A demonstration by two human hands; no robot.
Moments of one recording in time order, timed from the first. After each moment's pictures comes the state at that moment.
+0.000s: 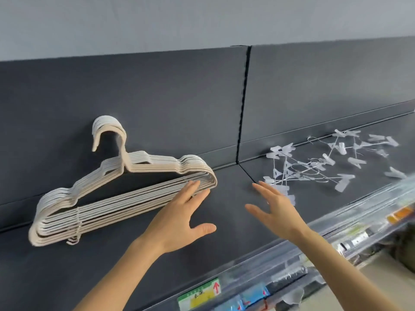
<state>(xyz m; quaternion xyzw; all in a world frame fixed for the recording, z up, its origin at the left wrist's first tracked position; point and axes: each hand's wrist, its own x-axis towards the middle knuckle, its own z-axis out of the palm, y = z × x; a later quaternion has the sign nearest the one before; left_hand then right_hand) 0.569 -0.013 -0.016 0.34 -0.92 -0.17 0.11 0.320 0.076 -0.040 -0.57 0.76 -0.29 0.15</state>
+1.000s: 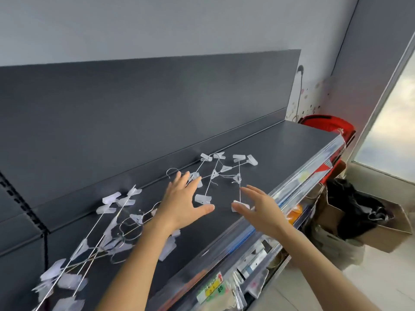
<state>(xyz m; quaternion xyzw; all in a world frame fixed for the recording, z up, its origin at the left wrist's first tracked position) 0.015 0.019 -0.019 0.29 -0.93 -0.18 0.11 -0.139 0.178 -0.034 -0.45 0.84 -0.29 0.12</state>
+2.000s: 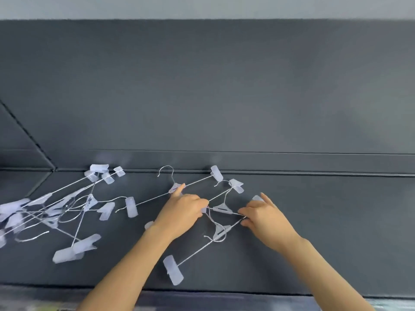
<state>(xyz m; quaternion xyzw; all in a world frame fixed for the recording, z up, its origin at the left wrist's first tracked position) -0.183 -0.026 -0.080 0.47 -0.88 0.01 0.07 -0.421 0.003 -0.086 -0.83 0.55 -0.05 0.06</state>
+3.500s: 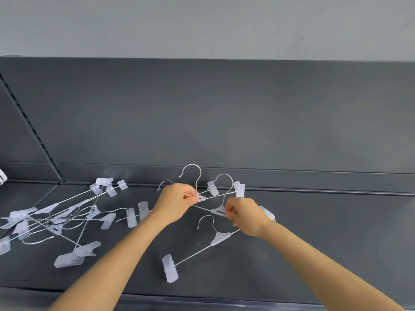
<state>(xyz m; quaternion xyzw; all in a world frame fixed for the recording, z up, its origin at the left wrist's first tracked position) -0.187 -0.027 -0.024 0.60 -0.72 -0.23 0.24 -0.400 -0.016 -0.042 -0.76 0.60 -0.11 0.24</state>
